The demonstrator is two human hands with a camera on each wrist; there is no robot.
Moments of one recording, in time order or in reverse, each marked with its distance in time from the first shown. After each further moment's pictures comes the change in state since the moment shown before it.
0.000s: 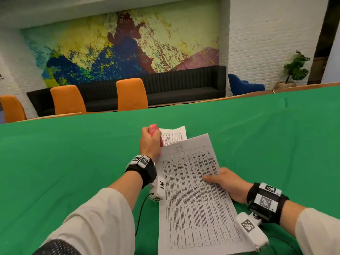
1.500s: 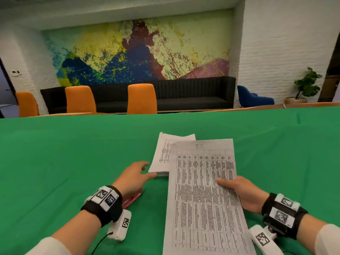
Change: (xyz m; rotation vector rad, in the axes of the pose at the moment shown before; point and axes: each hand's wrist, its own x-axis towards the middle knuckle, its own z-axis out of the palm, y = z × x) left_hand -0.043 -0.046 -0.122 0.611 -0.472 -0.077; right_hand 0.000 -0.016 -0.001 0.151 -0.012 0.047
